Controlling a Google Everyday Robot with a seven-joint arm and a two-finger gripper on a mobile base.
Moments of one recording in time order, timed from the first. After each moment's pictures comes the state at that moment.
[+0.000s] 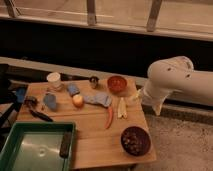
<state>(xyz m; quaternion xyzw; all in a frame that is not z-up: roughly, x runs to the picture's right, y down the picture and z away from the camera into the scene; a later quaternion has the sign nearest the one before) 0.189 0.080 0.645 -0.17 0.20 0.83 0.50</state>
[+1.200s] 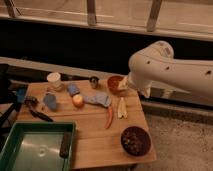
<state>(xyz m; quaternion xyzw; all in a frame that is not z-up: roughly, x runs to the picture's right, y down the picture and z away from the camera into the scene) 0.130 -0.001 0.658 -0.11 0.14 0.81 0.57</state>
